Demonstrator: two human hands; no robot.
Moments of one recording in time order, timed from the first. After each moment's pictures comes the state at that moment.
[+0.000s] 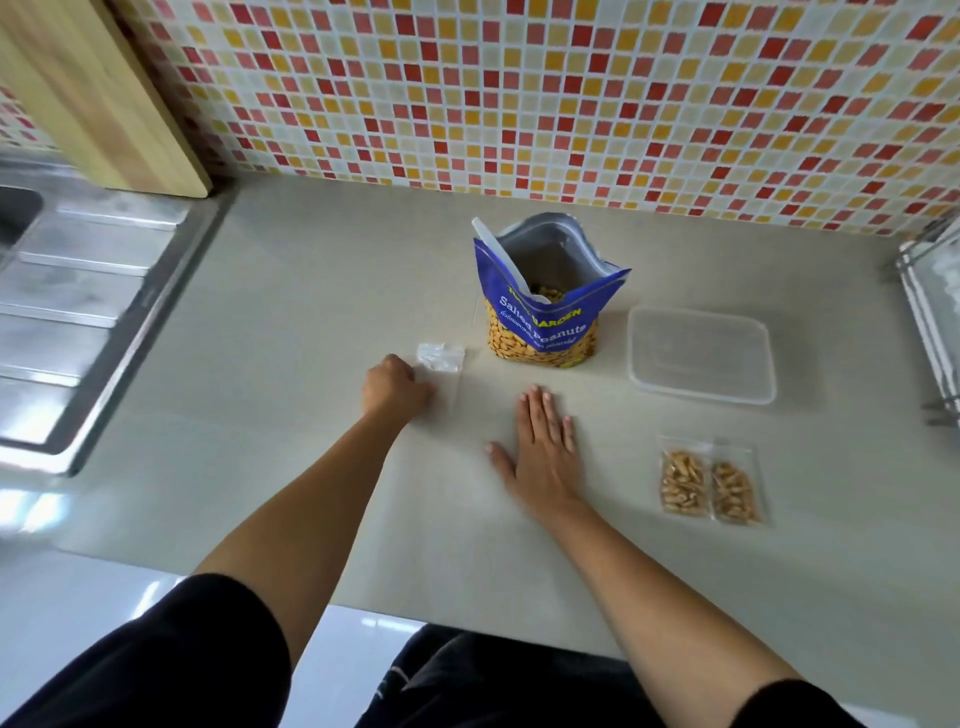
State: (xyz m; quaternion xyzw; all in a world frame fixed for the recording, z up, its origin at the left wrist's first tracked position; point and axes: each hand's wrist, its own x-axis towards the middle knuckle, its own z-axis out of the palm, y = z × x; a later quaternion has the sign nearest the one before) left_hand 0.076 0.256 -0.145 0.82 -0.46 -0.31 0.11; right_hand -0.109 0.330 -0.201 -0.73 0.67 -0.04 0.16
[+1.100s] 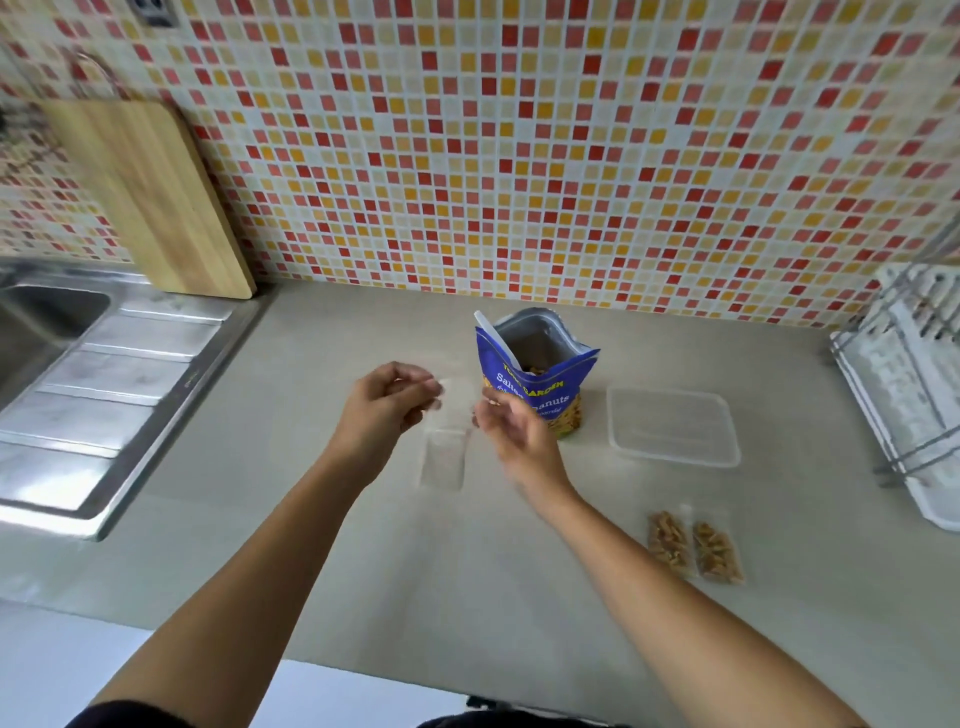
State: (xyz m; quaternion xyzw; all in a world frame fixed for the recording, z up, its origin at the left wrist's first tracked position) left_hand 0.075 0.296 -0.015 0.55 -0.41 -0.53 0.51; right_hand -0.087 0.308 -0.059 -0.48 0.48 -0.46 0.57
